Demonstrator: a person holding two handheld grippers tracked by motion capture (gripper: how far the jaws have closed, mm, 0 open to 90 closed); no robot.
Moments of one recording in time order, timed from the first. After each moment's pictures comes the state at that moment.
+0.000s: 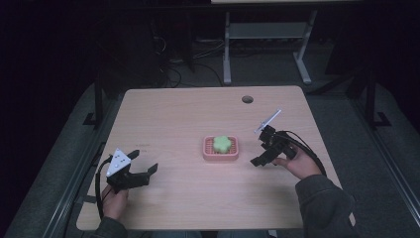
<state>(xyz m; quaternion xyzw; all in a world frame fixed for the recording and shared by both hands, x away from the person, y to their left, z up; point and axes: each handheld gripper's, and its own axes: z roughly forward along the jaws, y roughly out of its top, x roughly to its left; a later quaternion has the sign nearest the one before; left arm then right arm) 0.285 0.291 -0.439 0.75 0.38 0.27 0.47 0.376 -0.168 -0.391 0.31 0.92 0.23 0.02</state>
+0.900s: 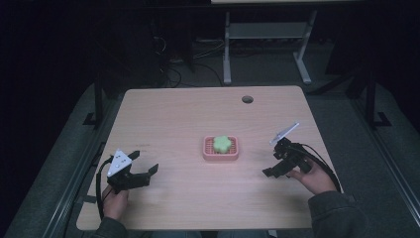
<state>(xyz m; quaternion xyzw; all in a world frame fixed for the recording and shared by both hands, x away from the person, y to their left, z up) 0.285 0.289 -0.441 0.75 0.38 0.26 0.47 0.343 -0.205 -0.406 0.34 0.91 0.24 0.02</state>
